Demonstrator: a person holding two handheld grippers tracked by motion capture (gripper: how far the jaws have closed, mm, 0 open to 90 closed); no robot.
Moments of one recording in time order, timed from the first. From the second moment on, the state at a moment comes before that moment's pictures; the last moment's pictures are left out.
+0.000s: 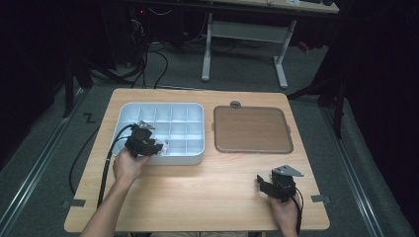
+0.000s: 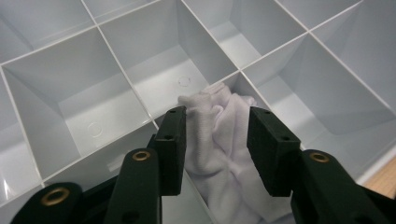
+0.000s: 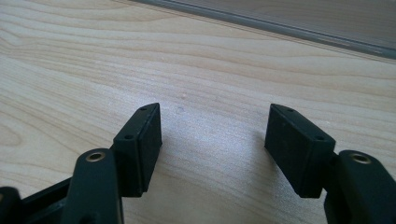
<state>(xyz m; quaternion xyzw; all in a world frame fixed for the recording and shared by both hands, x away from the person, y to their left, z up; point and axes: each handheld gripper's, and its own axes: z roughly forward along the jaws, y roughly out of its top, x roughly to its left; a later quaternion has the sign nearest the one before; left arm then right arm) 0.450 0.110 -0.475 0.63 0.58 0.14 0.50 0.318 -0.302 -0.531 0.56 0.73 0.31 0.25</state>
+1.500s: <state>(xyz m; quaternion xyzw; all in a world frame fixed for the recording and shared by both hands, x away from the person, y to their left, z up) 0.403 0.154 -0.434 0.55 0.58 0.12 0.59 0.318 -0.302 -0.531 0.56 0.73 0.31 0.25</state>
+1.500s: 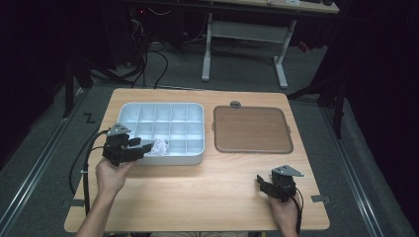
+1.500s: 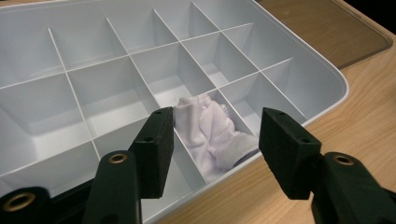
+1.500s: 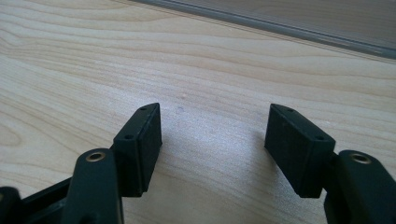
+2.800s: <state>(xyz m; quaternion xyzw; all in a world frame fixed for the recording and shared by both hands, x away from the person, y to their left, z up) 0.359 0.171 -0.446 0.51 0.59 0.10 0.62 0.318 -0.302 -0.531 0.56 0.73 0.31 0.25</state>
